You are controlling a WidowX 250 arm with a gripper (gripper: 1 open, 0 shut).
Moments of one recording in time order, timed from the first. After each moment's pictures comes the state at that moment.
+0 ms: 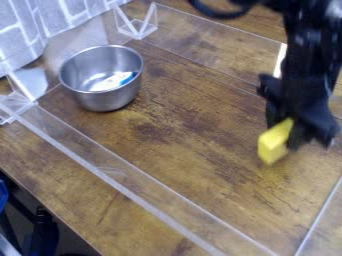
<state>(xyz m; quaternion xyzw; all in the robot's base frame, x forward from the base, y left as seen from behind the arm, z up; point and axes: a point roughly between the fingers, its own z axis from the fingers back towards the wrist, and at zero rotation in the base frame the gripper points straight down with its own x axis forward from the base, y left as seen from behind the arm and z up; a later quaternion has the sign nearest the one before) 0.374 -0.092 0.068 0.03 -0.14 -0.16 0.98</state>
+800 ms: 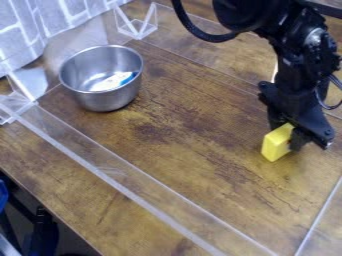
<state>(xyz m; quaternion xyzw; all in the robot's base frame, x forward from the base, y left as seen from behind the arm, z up) 0.384 -0.100 0.027 0.01 -0.17 -0.15 0.97</state>
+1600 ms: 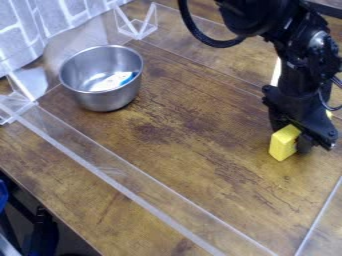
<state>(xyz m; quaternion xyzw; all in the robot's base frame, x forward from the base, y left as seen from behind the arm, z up) 0.382 -0.104 0.018 0.00 -0.14 -0.15 0.98</state>
